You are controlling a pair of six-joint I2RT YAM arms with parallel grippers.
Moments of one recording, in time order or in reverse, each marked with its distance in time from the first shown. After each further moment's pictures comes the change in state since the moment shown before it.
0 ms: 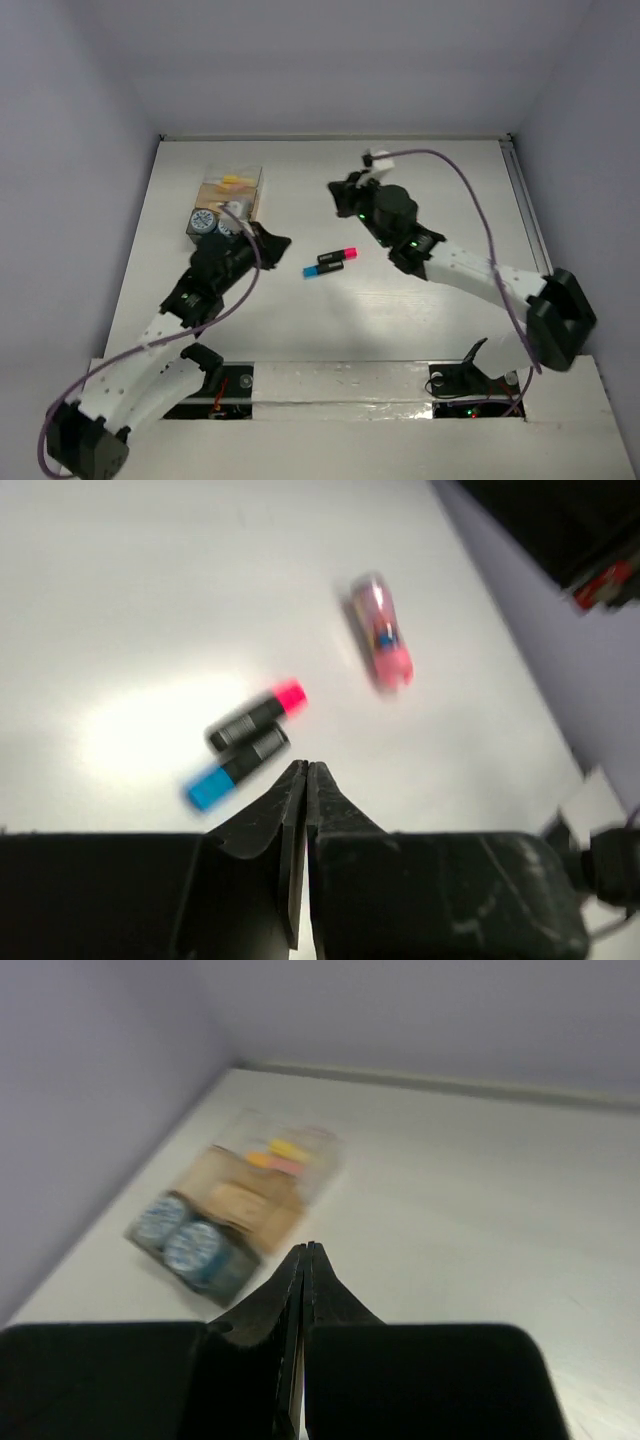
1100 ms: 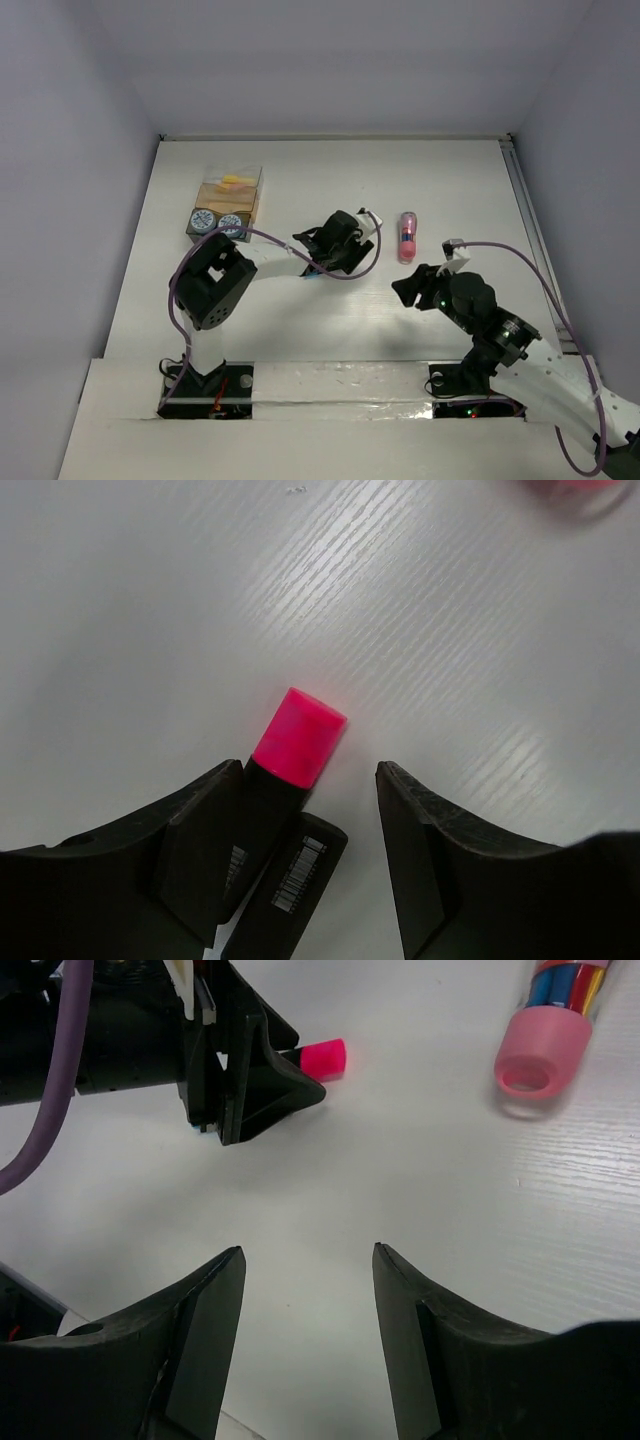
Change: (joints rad) left arm -0.401 1.154 0.500 0.054 -0.198 0.582; right arm -0.092 -1.047 -0.743 -0.701 -0.064 0.325
